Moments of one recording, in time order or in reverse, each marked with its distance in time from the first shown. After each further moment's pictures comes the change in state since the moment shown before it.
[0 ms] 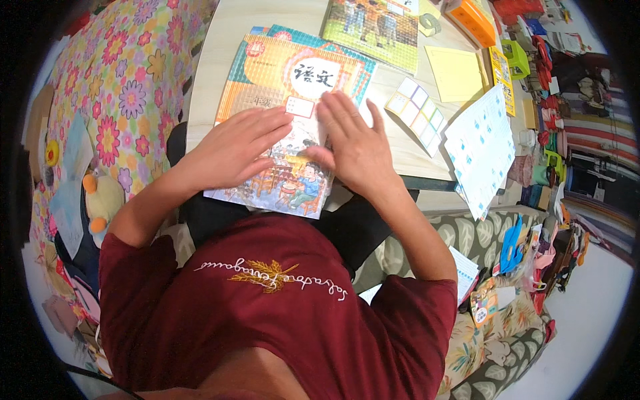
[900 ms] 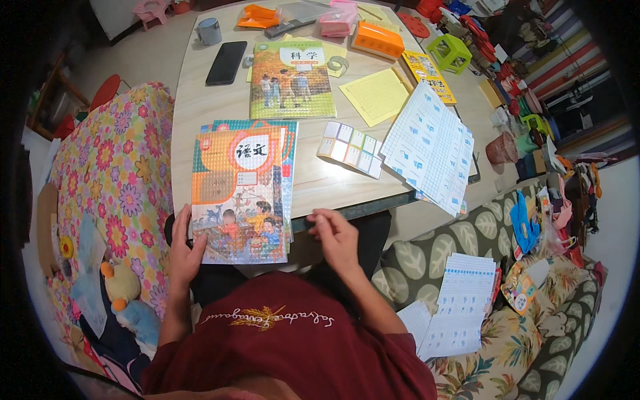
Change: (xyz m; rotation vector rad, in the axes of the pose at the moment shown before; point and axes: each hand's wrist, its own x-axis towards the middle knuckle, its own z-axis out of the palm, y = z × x) left_hand -0.068 0.027 0.021 -0.304 0.460 -0.587; right_hand -0.104 -0.035 0.037 1.418 0.572 0.853
